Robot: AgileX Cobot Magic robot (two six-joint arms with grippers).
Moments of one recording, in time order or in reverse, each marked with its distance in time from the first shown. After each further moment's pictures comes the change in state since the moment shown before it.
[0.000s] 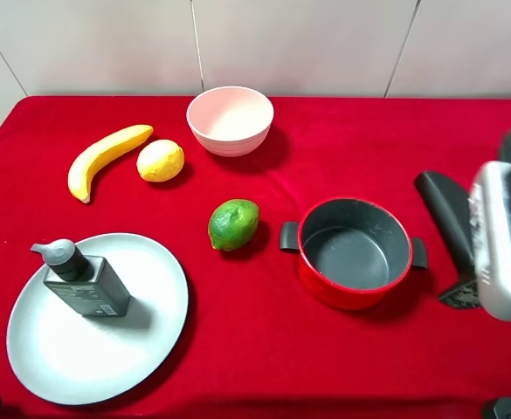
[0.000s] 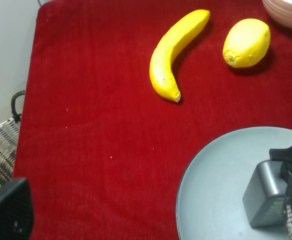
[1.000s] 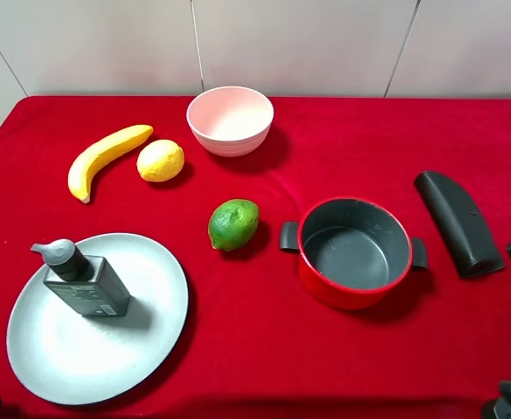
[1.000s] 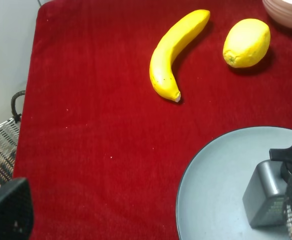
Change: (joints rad) left arm 0.000 0.000 0.000 0.000 0.000 0.000; right arm 0.000 -0.406 0.004 -0.092 -0.016 0.140
